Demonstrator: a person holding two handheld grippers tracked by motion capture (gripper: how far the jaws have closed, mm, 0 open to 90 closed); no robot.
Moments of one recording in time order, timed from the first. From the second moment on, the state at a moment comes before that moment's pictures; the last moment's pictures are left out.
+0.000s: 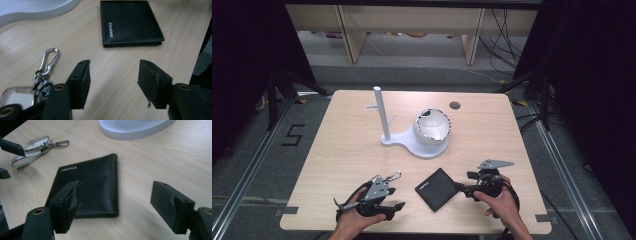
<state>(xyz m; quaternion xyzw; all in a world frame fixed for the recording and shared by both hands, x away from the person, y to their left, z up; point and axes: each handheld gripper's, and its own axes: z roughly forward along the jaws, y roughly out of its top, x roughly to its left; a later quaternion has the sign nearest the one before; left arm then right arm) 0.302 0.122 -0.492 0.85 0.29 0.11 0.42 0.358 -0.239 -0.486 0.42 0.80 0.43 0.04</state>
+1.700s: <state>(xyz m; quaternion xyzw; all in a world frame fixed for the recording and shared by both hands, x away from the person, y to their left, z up) 0.324 0.047 -0.510 0.90 0.20 0.08 0.38 0.393 -0.205 -0.502 0.43 0.81 0.40 -0.03</state>
